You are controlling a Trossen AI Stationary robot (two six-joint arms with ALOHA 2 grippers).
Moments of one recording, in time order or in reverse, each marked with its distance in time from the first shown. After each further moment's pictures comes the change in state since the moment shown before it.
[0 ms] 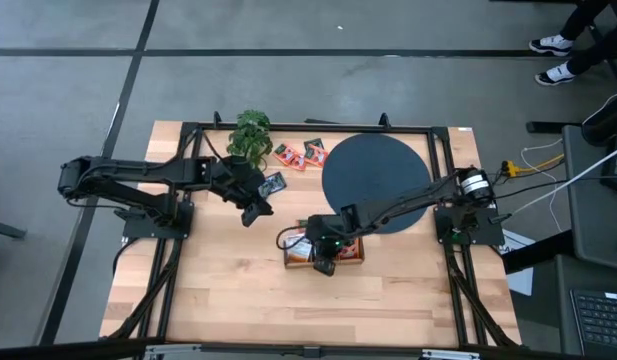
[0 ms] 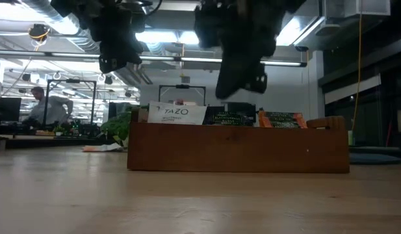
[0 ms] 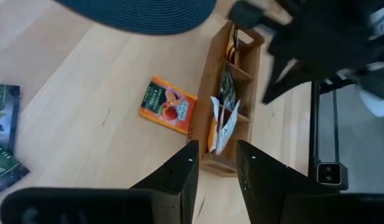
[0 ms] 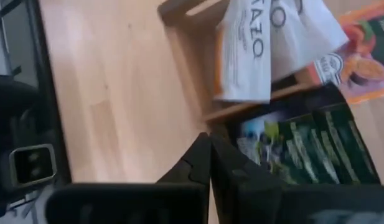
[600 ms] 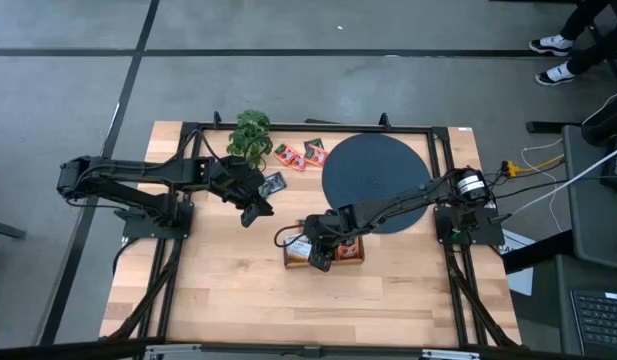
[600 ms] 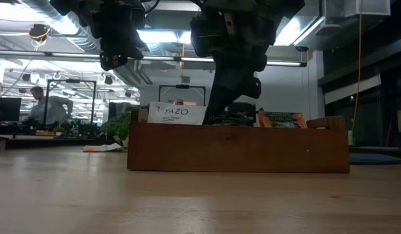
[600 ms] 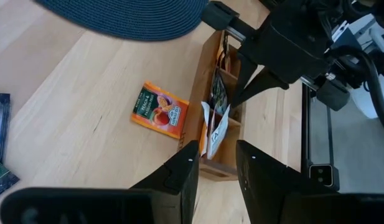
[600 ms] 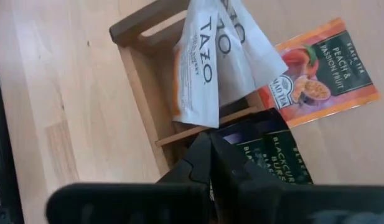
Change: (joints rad) left arm -0.007 -0.012 0.001 0.019 0.002 -0.008; right arm -0.017 0.021 0.000 0.004 0.129 -0.031
